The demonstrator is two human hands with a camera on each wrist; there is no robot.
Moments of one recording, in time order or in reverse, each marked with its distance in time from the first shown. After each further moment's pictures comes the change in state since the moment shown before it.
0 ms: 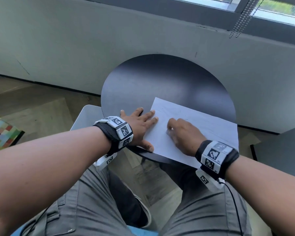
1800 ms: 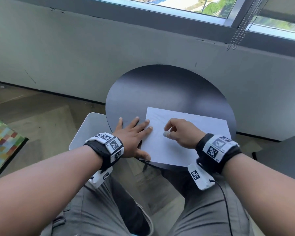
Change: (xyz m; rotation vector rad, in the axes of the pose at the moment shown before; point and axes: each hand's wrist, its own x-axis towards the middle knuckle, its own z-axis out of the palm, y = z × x) left_hand -0.022 -0.014 0.024 -0.062 0.082 0.004; right_hand 0.024 -0.014 -0.030 0.298 -0.055 0.130
